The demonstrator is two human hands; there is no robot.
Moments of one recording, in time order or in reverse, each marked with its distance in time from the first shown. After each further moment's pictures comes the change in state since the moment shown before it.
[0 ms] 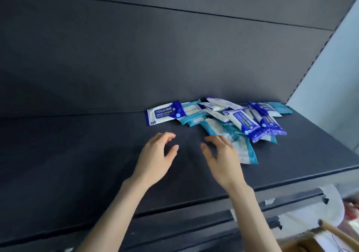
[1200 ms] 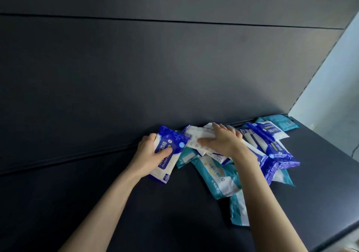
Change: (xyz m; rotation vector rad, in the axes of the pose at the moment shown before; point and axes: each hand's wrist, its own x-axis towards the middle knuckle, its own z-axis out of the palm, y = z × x) left_hand 0.178 -0.045 0.048 -0.186 -0.227 -0.294; right_hand 0.206 0.055 -0.004 -0.342 -0.394 0.269
